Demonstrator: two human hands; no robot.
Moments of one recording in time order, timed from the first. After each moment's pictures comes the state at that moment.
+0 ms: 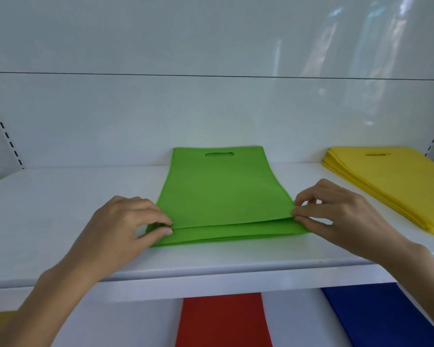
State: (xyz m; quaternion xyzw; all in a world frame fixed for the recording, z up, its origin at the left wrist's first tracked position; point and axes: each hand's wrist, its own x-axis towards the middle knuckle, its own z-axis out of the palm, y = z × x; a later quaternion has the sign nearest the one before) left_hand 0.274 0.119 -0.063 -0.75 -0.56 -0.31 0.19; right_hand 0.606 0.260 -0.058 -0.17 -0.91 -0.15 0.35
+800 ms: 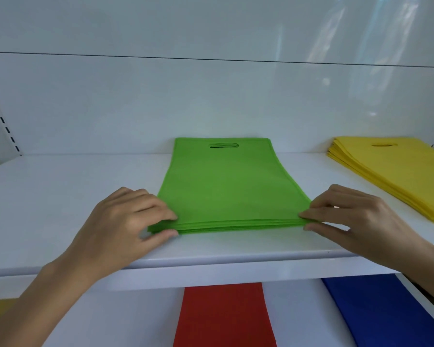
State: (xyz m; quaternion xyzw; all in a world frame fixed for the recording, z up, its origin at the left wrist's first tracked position) left_hand 0.269 0.115 -0.071 -0.78 -0.50 -0.27 0.25; right_hand 0.614 0.242 -0.061 -0.16 -0.93 -0.11 0.32
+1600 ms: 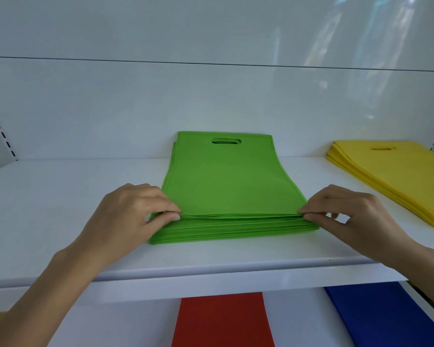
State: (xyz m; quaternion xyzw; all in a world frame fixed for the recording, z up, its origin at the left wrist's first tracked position) left_hand 0.271 0.134 -0.058 -0.76 -0.55 -0.29 0.18; right_hand 0.605 0.251 -0.061 -0.22 -0.90 0.04 0.38
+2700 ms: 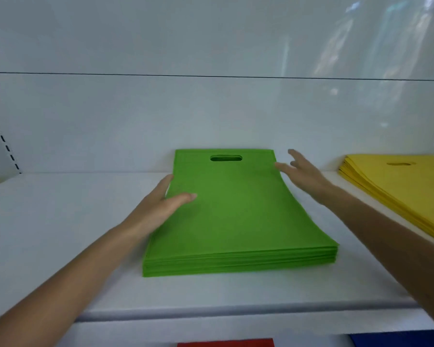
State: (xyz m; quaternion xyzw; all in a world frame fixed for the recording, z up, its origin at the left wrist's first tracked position) left_hand 0.287 0.198 -0.047 -0.48 -0.64 -0.49 -0.34; right_hand 0.517 0.379 -0.035 -0.51 -0.71 0.36 0.33
